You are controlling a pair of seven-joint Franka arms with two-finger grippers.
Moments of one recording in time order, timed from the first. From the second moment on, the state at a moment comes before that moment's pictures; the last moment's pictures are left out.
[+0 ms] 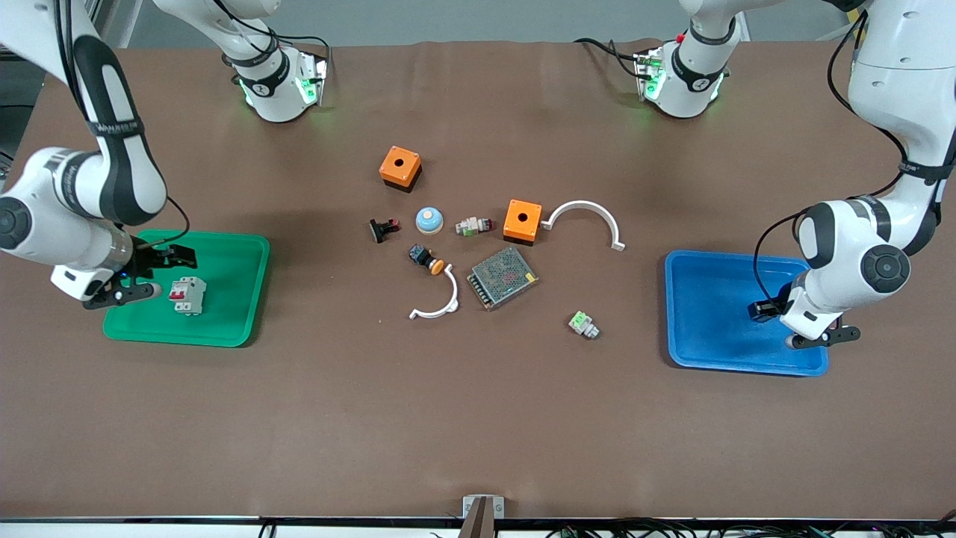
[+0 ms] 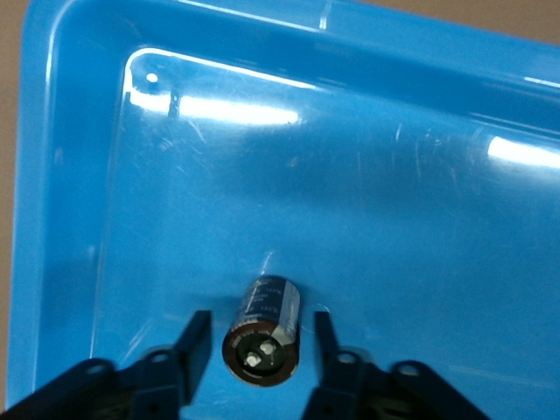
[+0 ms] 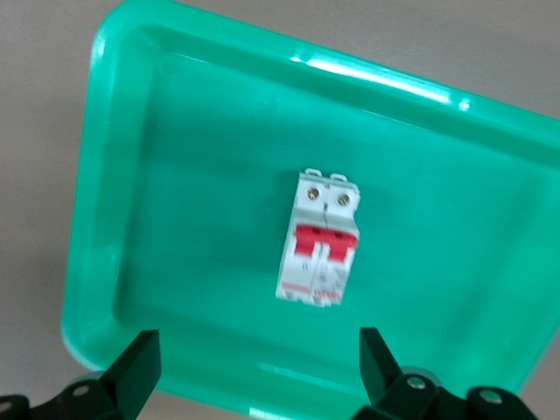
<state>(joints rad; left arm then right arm) 0.21 0.54 -0.08 -1.95 0.16 2.43 -0.14 -0.05 0.30 -0.16 -2.10 0.04 2.25 -0.47</state>
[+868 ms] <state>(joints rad) 0.21 0.40 -0.31 -1.92 0.16 2.31 -0.36 -0.06 0.44 -0.16 -2.05 0.07 2.38 -0.57</state>
